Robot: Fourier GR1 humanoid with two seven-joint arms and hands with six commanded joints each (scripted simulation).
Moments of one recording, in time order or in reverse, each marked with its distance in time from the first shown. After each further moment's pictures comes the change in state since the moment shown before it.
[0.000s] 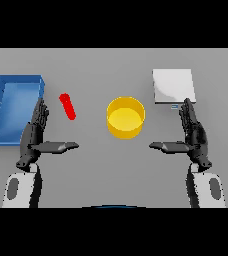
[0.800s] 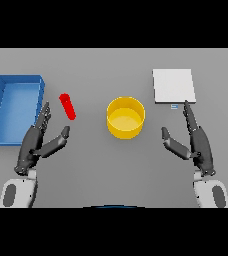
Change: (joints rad) left arm 0.060 0.078 -0.104 -0.128 -0.133 -0.027 0.071; right arm 0.074 -0.096 0.094 -0.109 0.212 -0.022 -0.087
